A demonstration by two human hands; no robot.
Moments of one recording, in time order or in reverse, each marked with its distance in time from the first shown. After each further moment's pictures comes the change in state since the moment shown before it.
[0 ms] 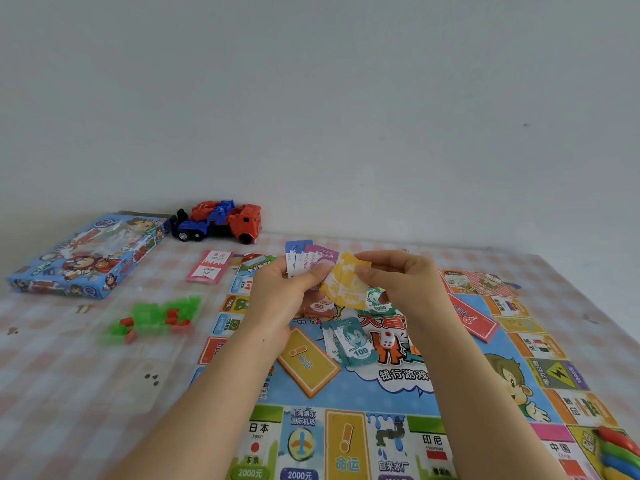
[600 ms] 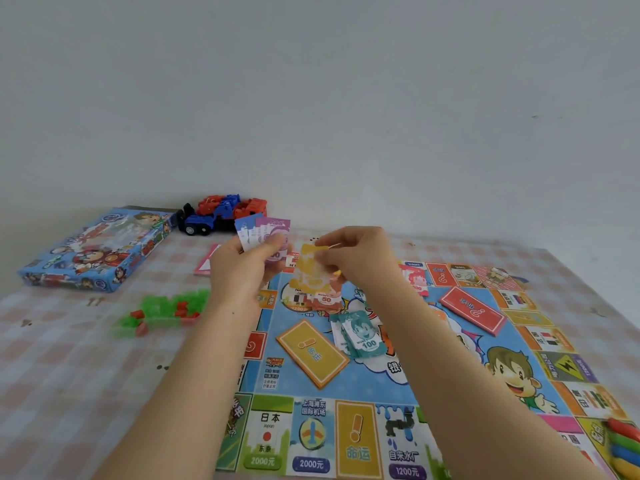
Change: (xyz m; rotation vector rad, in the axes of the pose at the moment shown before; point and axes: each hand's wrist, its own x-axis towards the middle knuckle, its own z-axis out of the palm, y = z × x) left_hand 0.014 0.023 -0.036 -0.104 0.231 0.087; right_hand 0.019 -0.016 0.051 -0.236 -0.132 -0.053
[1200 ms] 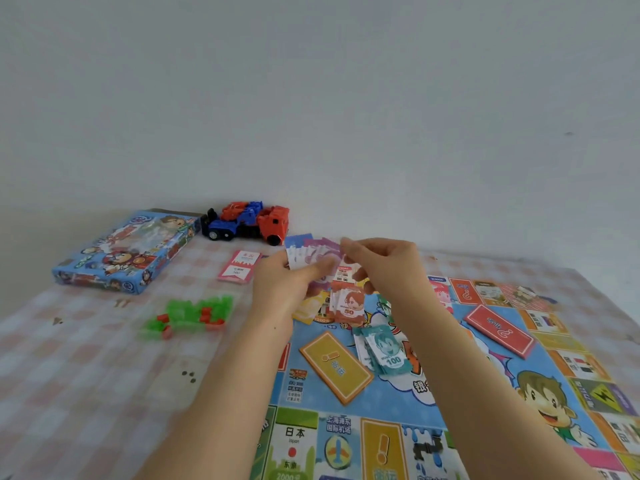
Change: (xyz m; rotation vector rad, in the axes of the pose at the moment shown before) left_hand -0.007 -0.005 0.006 0.209 -0.117 -0.006; right_hand -0.002 -0.003 0.003 0.084 0.080 0.006
